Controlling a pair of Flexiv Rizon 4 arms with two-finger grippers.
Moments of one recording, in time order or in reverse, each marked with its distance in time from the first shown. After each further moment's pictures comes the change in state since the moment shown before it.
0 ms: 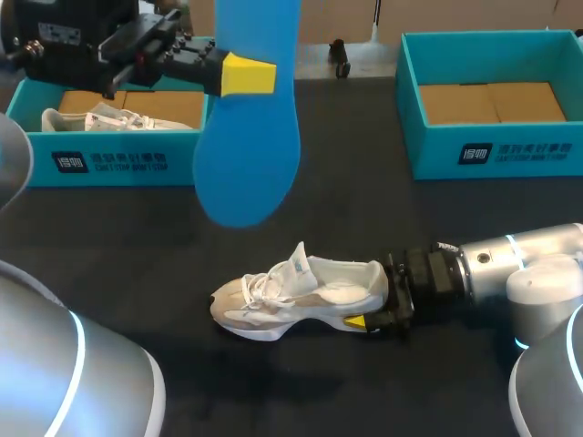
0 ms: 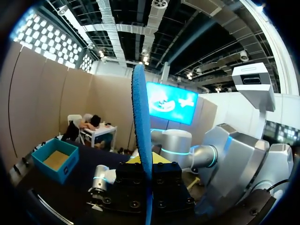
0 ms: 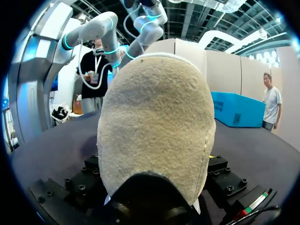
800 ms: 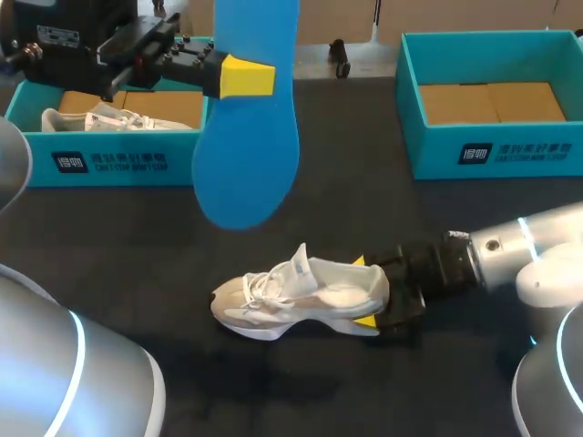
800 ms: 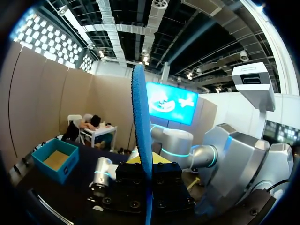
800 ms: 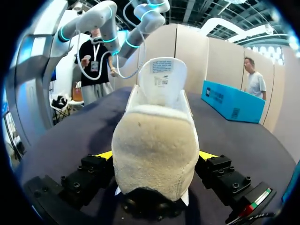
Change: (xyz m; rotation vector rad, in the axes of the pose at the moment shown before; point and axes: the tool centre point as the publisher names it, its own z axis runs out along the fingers) left arm 0.001 0.001 0.000 0.001 -0.001 0.000; right arm 0.006 0.012 -0.025 0.188 -0.006 -0.013
